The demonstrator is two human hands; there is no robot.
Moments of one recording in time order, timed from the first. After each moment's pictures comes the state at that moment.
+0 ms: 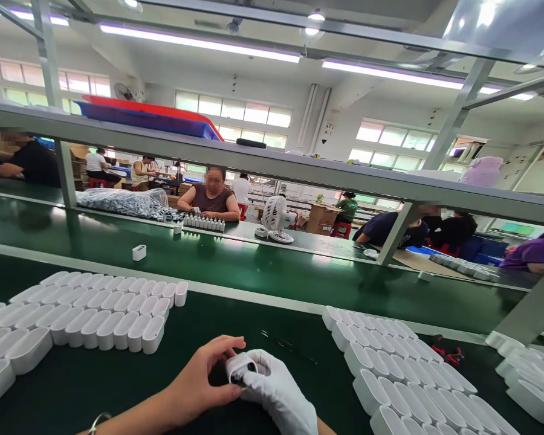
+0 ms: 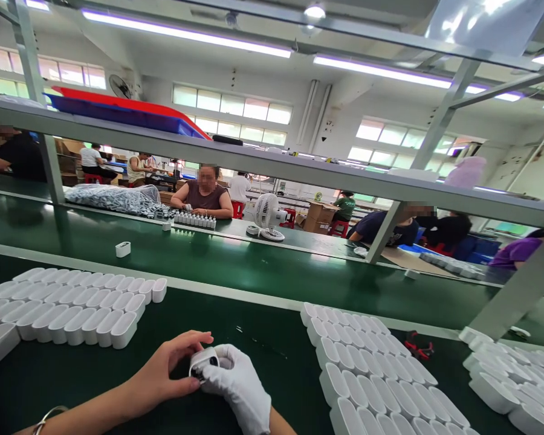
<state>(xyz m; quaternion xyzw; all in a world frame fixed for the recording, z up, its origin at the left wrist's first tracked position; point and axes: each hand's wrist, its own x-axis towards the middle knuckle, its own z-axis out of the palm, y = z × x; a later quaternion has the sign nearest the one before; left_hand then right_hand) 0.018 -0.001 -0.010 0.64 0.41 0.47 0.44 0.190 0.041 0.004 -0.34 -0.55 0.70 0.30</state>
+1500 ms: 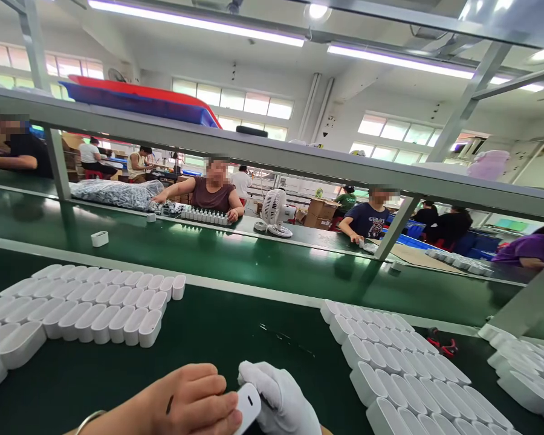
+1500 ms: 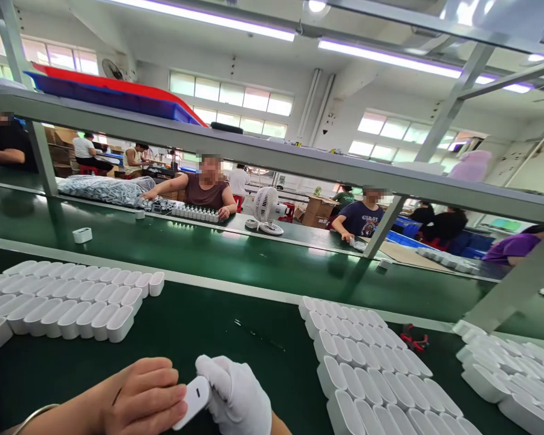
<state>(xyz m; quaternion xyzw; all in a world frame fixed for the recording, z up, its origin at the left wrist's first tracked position) 0.016 -0.024 0.021 0.86 0.16 0.42 -0.24 0.221 0.030 -0.009 -0.15 -0.90 0.13 0.38</state>
